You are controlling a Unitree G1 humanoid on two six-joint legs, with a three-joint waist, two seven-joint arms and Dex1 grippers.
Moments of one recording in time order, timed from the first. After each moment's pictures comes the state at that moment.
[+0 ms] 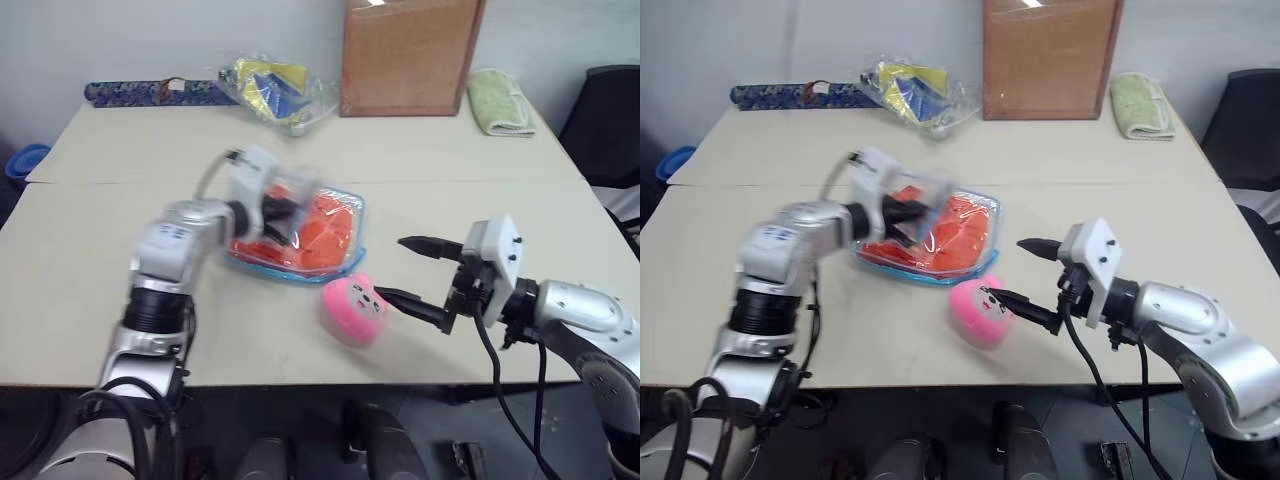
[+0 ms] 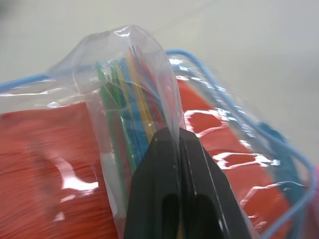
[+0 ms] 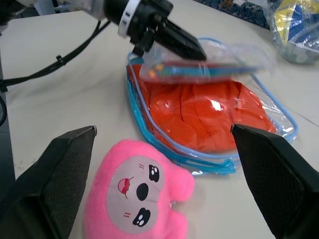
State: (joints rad) left arm -0.81 0.55 0.09 0.05 -0.23 0.93 -0.44; right arm -0.26 -0.76 -0.10 -0.63 0.72 0.66 0.72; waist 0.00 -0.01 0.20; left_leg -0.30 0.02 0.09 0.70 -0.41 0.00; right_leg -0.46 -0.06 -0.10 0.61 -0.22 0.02
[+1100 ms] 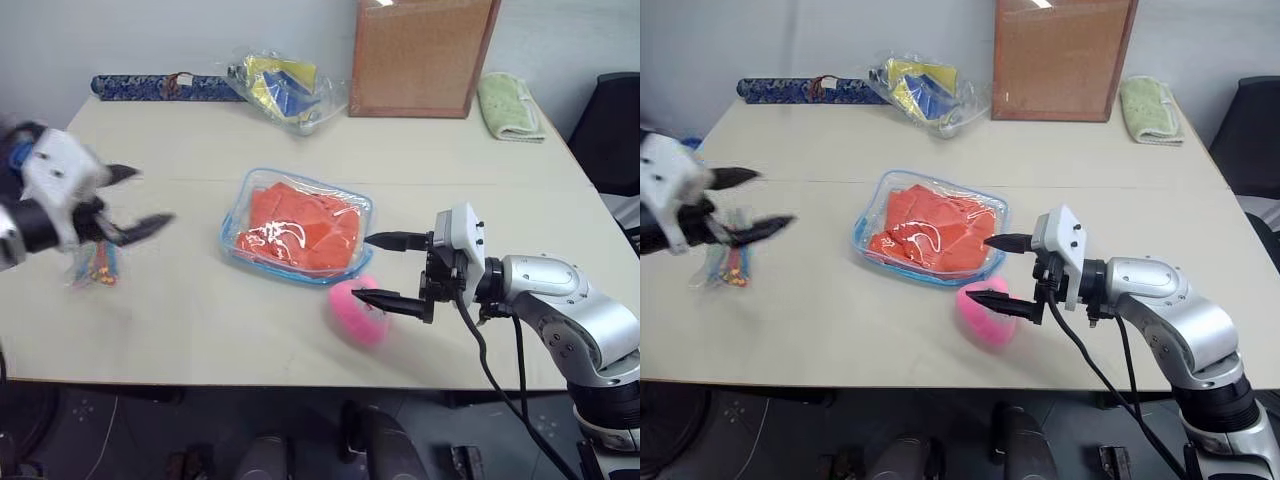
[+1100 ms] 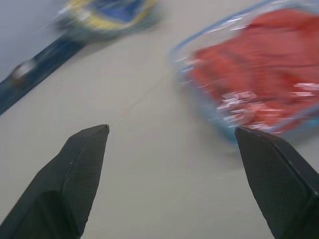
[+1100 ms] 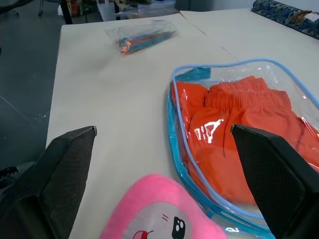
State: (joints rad) left arm -0.37 1.07 0.26 -0.22 -0.36 0.46 -0.98; right arm -0.41 -0.71 0.02 -0.47 0.67 0.61 0.88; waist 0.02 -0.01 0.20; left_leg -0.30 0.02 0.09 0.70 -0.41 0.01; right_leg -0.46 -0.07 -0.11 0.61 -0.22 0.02
